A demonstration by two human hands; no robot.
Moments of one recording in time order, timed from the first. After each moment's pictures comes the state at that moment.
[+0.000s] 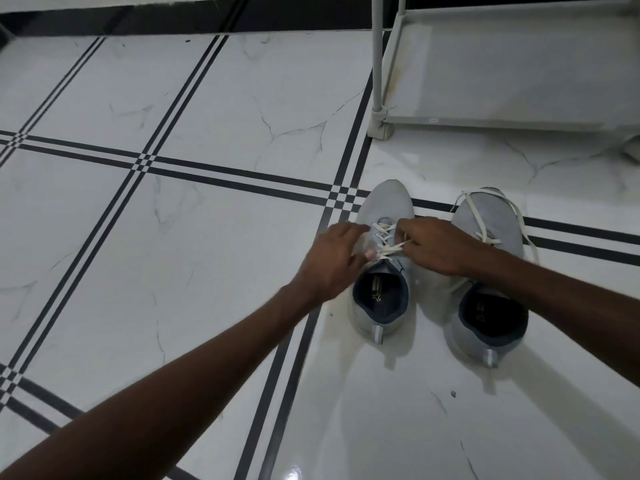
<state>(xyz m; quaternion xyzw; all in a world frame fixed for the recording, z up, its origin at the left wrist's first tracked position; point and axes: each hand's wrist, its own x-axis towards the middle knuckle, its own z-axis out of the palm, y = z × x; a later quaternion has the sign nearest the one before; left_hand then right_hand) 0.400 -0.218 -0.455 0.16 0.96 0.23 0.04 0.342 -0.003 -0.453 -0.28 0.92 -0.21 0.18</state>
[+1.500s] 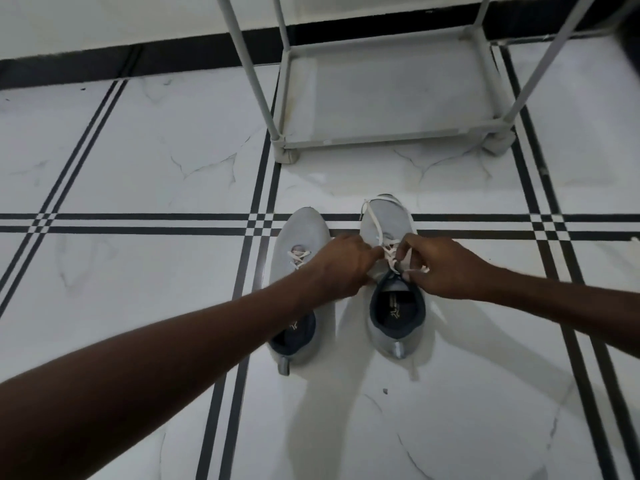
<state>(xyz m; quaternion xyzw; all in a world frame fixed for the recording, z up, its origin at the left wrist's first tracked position) 0.355 -0.075 -0.454 0.44 0.89 0.04 0.07 0.396 0.135 -0.428 -0.10 0.93 -0.29 0.20</state>
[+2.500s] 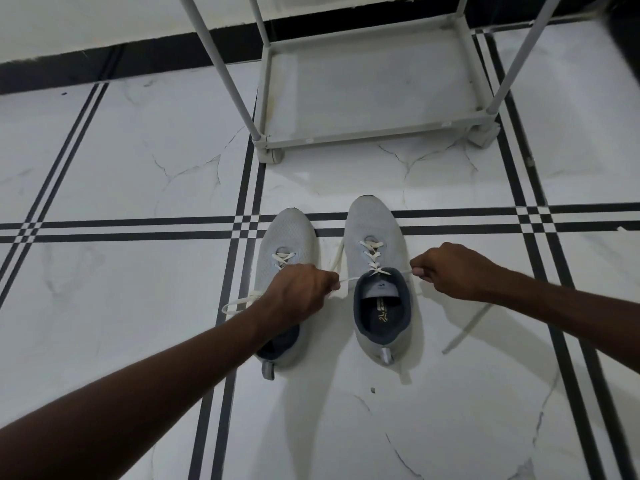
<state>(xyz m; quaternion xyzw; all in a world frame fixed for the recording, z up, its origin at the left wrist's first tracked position) 0.387 -0.105 -0.452 0.31 0.93 0.01 0.18 0.398 0.182 -0.456 -0.16 0.95 -0.15 0.23</state>
